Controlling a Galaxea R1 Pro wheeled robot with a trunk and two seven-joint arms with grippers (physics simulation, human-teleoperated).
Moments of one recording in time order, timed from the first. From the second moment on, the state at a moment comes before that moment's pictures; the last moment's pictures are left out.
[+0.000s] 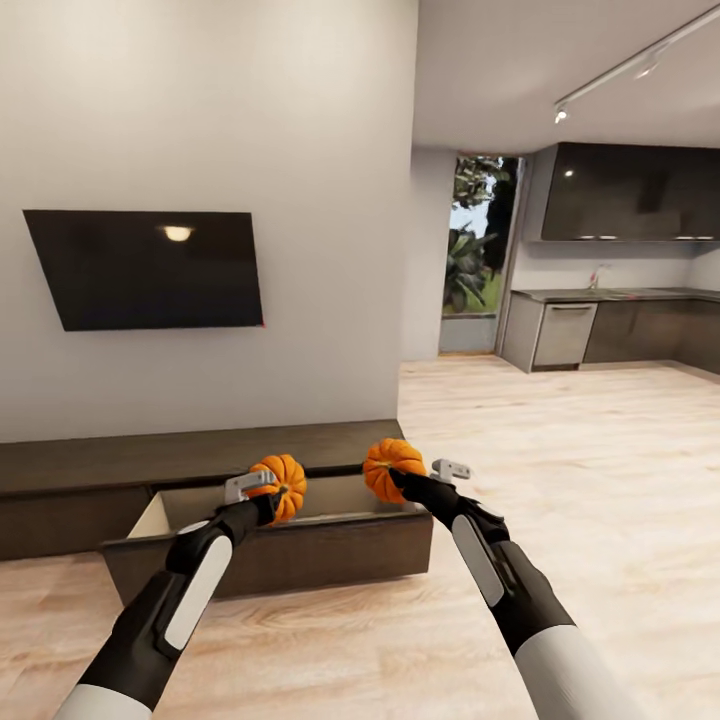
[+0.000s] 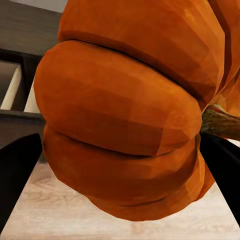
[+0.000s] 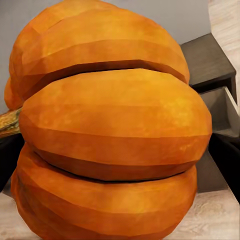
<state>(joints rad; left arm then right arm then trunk) -0.46 0.04 -0.16 -1.27 0.50 0.55 0.27 -0.60 0.07 0.14 -0.99 -0.45 0.36 0.03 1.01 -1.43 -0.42</state>
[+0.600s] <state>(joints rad) -0.49 0.05 -0.16 -1.20 0.50 0.55 0.27 -0.61 0.10 0.21 -0.97 -0.46 0.38 -0.07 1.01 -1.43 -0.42</state>
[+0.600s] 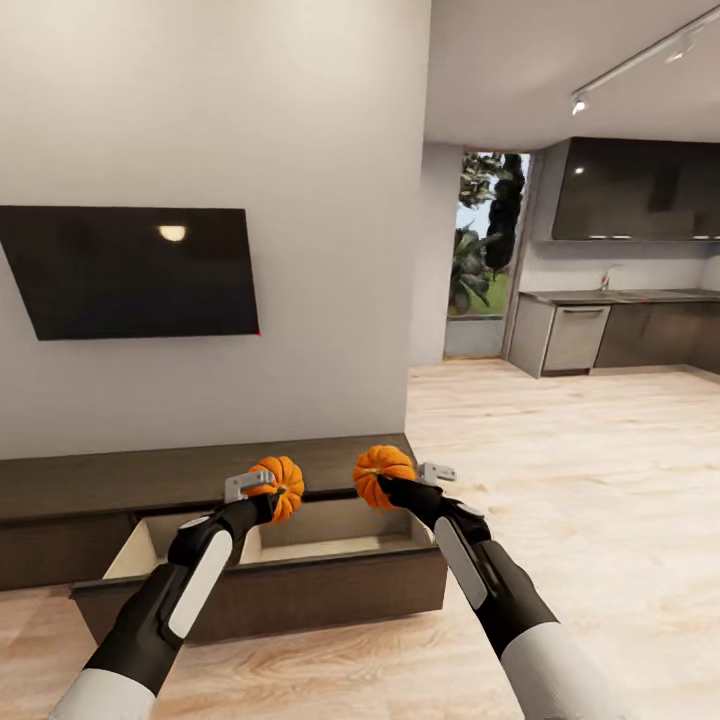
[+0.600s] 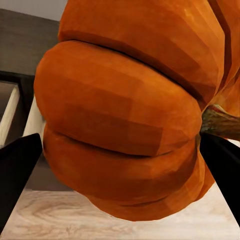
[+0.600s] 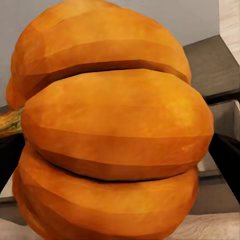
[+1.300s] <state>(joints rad) -0.51 0.03 -0.17 -1.19 0.49 0.57 0.27 -0.73 0.12 0.22 -0.75 -0.46 0.43 -0.08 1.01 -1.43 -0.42</state>
